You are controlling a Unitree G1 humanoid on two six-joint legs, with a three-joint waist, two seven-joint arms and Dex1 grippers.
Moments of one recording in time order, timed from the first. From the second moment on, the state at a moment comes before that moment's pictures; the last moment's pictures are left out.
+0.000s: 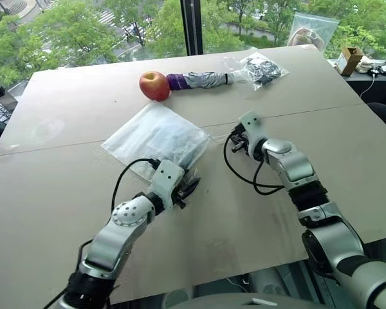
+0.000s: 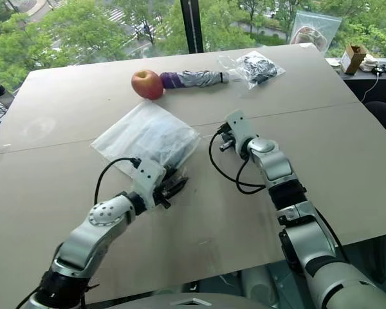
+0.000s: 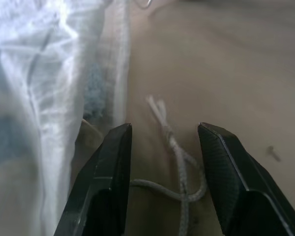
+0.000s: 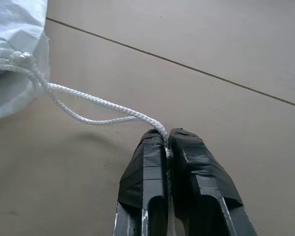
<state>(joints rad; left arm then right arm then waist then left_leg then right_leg) -0.03 0.50 -0.18 -0.35 -0.24 0.44 -0.37 -0.75 -0.16 0.17 0.37 0.06 0.58 0.43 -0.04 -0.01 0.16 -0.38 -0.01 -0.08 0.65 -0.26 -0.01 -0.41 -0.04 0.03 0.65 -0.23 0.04</state>
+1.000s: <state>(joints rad) -0.08 0.30 0.32 -0.36 -0.02 0.04 0.04 -0.84 -0.12 -0.02 0.55 0.06 0.43 0.18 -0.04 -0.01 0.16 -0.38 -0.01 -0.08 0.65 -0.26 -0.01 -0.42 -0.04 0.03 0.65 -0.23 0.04</state>
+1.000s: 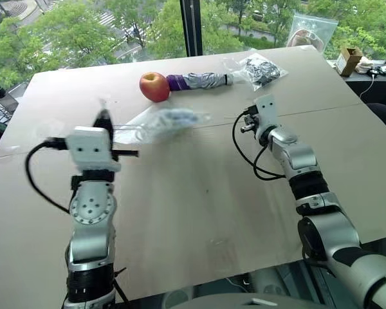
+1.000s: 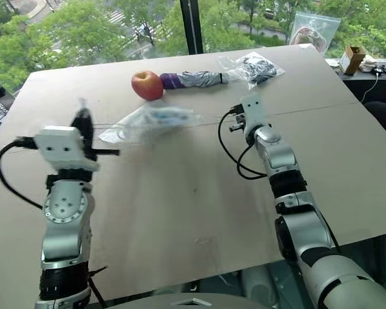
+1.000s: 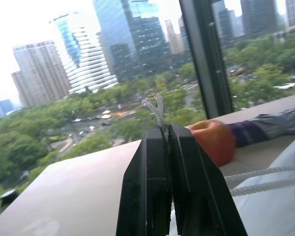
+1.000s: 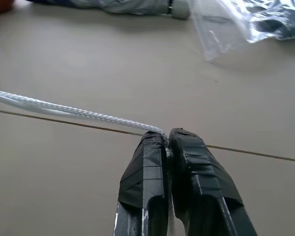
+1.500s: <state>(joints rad) -0.11 0.22 0.44 -0.34 0.01 0.18 0.24 -0.86 -0.11 -0.18 0.58 0.09 0.27 -0.20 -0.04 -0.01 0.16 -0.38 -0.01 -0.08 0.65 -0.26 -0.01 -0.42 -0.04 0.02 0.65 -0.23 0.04</state>
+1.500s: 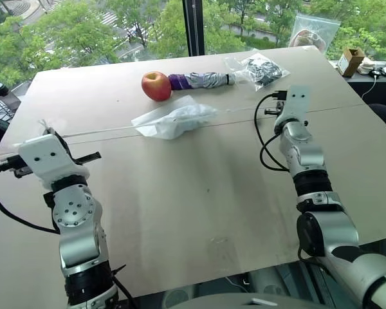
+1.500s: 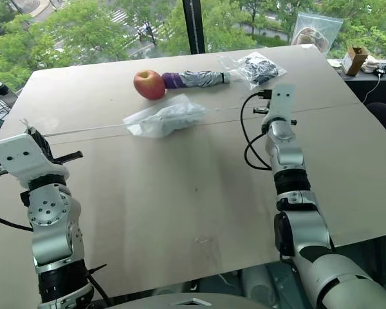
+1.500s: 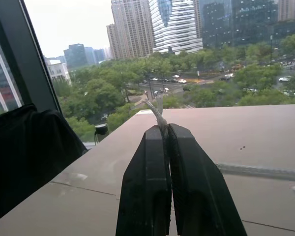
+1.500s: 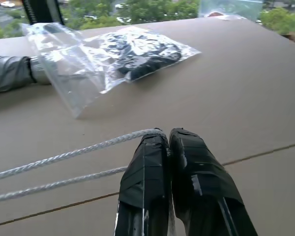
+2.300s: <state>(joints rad) -0.32 0.44 0.50 -0.28 0.05 0.25 0.29 -0.96 -0.26 -0.22 0.58 0.06 0.03 -0.39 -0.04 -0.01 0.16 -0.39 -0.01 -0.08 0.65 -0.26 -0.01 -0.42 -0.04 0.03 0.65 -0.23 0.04</state>
